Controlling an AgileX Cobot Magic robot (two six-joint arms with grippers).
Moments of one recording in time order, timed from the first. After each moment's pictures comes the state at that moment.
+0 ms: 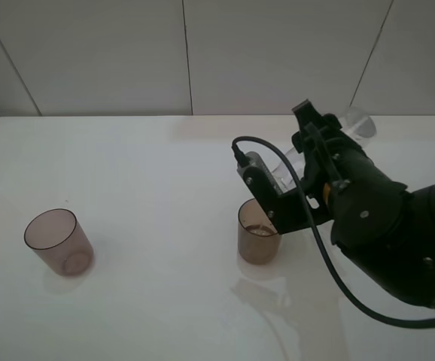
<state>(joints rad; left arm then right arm) -0.09 -0.01 -0.50 0.00 1.06 -0.02 1.00 1.61 -0.56 -1.73 1.02 0.30</state>
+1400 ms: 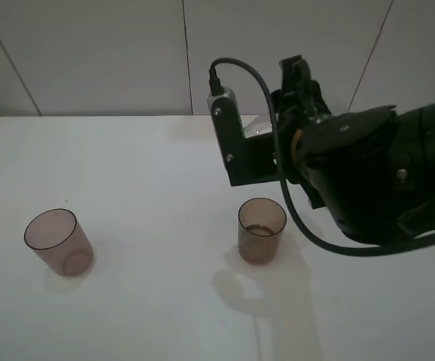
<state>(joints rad) -0.09 -0.01 -0.50 0.00 1.06 -0.02 1.00 1.58 -0.80 -1.50 0.90 0.29</state>
